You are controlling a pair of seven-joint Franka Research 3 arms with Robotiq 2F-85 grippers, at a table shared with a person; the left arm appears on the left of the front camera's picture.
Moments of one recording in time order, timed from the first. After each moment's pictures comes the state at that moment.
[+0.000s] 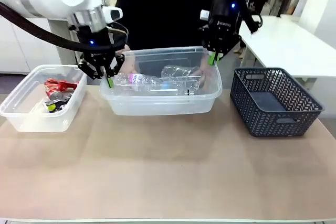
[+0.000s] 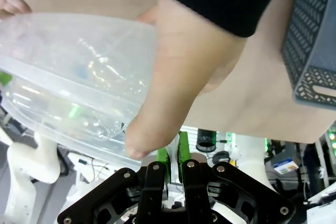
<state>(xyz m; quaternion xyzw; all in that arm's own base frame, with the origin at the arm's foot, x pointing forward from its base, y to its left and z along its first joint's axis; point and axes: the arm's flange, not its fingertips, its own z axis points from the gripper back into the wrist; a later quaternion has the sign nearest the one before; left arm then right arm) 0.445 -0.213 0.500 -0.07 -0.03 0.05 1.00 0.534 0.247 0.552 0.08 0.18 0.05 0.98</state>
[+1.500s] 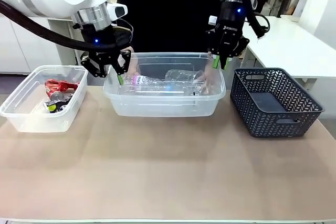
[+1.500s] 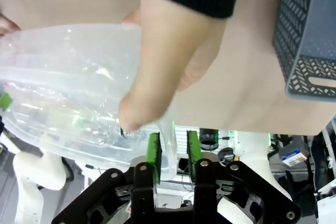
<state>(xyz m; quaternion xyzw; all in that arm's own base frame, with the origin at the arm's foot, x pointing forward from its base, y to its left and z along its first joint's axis) 0.435 -0.227 0.513 -0.08 -0.05 0.03 1.00 0.536 0.226 0.544 0.08 0.19 0.01 0.98</state>
